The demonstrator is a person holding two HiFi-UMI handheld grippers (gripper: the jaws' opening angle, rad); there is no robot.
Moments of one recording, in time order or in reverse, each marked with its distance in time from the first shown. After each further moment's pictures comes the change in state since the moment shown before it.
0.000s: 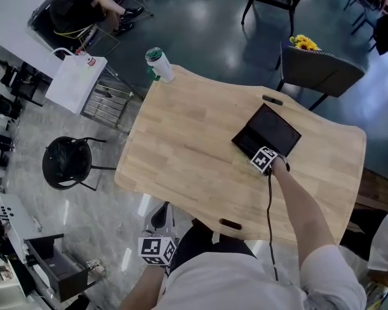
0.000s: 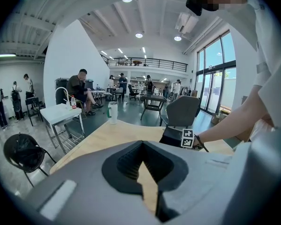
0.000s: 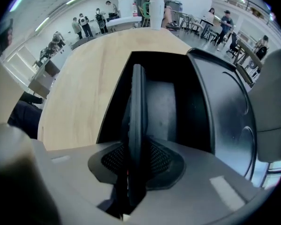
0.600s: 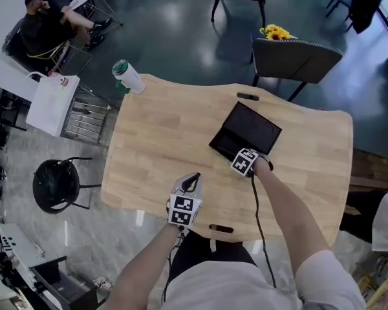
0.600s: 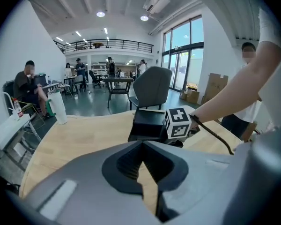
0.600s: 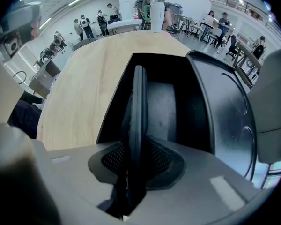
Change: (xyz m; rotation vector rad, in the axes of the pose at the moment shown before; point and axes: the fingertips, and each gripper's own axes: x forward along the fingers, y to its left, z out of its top) left arm 0.202 -0.116 -0.043 0.286 0.228 -0.353; right arm 0.001 0.003 0.005 0.003 -0.029 -0.002
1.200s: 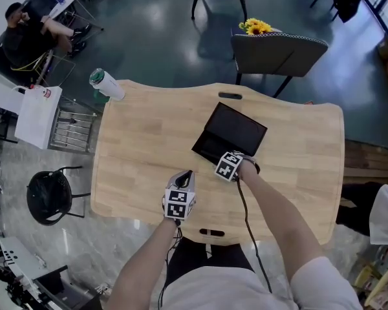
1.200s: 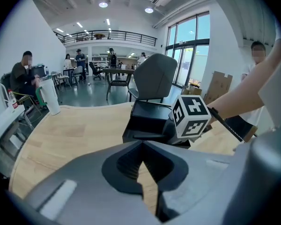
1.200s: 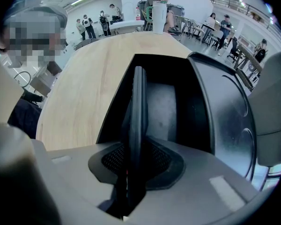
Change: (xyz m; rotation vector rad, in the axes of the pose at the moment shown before) left arm 0.070 -0.008 -0.005 -0.041 0.070 -0.017; right arm 0.001 -0.002 -0.004 -0.020 -0.011 -0.001
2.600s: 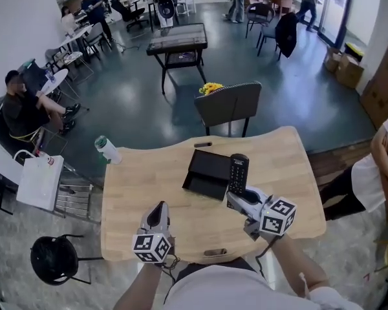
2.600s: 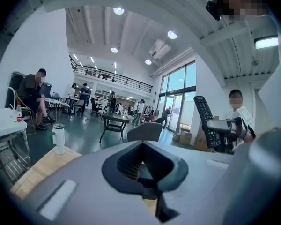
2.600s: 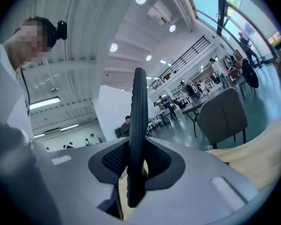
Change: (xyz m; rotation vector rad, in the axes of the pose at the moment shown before) left arm -0.258 -0.020 0.137 -0.064 -0.562 -0.090; right arm -0.475 0.121 -0.004 0.698 -1.397 -0.012
